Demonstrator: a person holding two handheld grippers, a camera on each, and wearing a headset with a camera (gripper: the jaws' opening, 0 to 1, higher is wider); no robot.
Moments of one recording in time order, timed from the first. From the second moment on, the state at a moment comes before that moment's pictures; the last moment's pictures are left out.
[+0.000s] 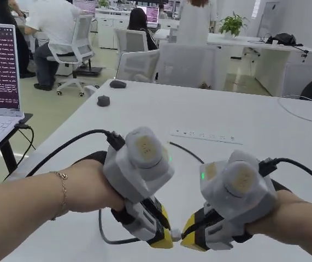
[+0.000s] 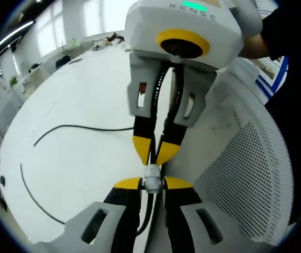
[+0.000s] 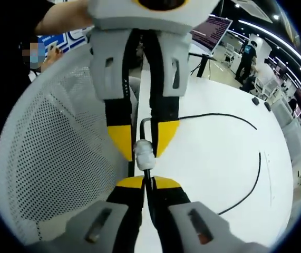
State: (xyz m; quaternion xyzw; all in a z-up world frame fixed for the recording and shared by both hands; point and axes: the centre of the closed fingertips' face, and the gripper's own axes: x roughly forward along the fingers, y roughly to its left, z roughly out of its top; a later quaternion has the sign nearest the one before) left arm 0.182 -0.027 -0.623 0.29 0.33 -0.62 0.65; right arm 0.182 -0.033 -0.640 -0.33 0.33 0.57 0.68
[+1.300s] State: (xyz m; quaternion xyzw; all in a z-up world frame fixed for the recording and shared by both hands) left arm 0.178 -0.021 -0.627 0.32 0.35 -0.59 0.65; right arm 0.176 -0.028 -0.644 -0.33 0.35 0.56 0.68
